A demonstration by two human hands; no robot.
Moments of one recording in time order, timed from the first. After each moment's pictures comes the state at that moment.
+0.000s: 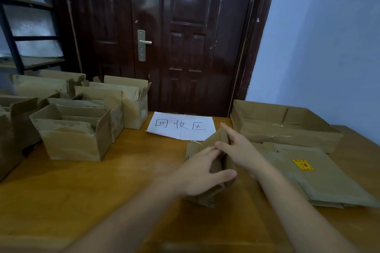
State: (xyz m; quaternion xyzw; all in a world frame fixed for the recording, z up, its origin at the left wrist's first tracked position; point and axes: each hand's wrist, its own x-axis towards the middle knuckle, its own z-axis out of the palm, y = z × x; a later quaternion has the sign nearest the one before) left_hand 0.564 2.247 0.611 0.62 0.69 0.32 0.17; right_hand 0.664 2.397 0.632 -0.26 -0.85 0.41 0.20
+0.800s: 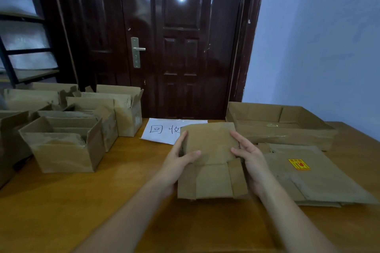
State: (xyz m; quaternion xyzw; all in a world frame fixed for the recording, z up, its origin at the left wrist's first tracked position) left_hand 0.523 2.261 0.582 0.31 0.57 0.66 0.37; right_hand 0.697 2.415 0.602 -0.24 -0.57 0.71 0.34
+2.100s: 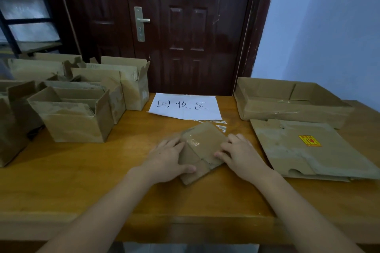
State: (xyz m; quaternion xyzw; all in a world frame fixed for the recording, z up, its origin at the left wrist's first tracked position) left_hand 0.505 2.209 0.554 0.50 0.86 0.06 0.11; right_hand 0.686 2.395 0.552 -0.19 -0.97 0.05 0.15
